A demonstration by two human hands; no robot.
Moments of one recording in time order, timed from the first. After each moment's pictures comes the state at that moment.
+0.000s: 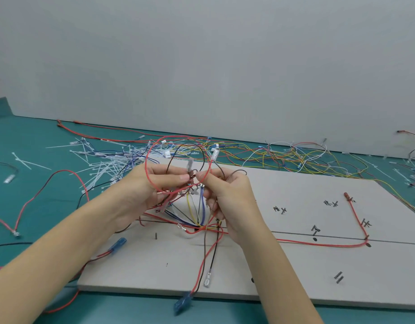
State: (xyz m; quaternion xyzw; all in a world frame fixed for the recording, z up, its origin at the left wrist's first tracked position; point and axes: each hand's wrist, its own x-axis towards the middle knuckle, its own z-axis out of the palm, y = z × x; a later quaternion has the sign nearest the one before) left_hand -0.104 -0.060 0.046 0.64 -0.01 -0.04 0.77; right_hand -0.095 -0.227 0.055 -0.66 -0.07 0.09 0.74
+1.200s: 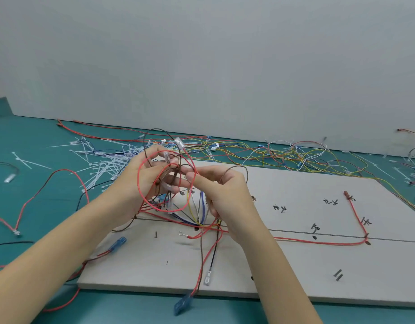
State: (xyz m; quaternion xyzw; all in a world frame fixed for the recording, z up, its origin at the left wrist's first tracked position) left_hand -0.093 -0.058 0.043 0.59 -0.08 0.06 0.80; right_hand -0.099 -0.227 0.054 -0.68 -0.14 0.06 0.71
